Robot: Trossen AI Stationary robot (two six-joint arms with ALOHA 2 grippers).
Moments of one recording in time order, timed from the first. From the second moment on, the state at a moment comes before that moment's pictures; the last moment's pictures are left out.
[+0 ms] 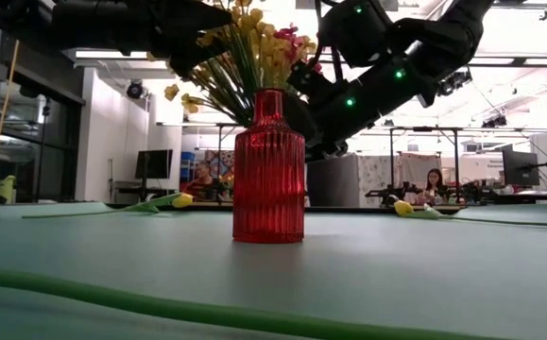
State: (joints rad) left arm -0.01 1.18 0.46 0.72 -0.04 0.00; right arm 0.05 1.84 0.87 0.40 0.41 0.18
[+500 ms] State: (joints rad) left arm -0.01 1.14 0.48 0.70 -0.04 0.00; right arm 0.05 1.84 0.87 0.39 0.41 0.18
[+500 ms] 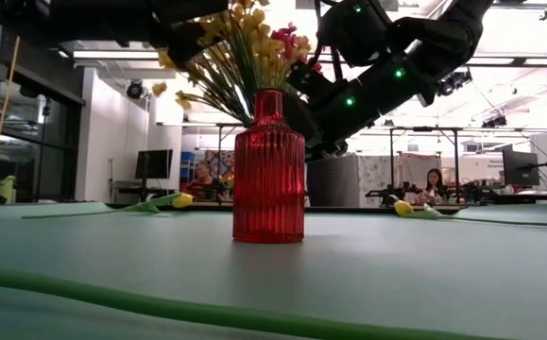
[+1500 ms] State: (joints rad) left arm -0.02 1.02 0.48 0.54 -0.03 -0.04; right arm 0.05 1.84 0.87 0.39 0.41 0.16
